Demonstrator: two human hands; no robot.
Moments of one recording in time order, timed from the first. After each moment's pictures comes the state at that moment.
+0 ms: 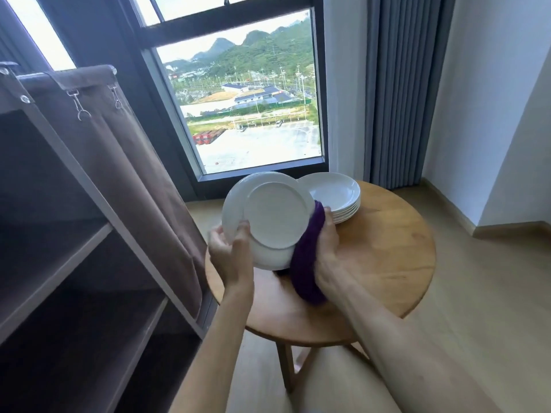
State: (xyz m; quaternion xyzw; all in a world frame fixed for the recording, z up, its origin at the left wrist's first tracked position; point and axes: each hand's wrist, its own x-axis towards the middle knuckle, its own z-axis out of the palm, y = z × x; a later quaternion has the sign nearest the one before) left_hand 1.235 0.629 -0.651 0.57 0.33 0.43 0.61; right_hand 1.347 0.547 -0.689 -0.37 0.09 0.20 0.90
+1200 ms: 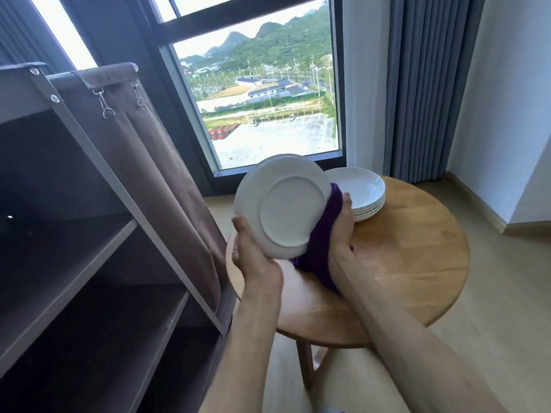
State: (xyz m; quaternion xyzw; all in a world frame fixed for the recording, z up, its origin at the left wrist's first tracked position) left_hand 1.242 0.634 -0.646 0.30 0.26 0.45 0.80; right_hand 1.358 0.568 -0.678 -0.46 0.03 0.13 0.88
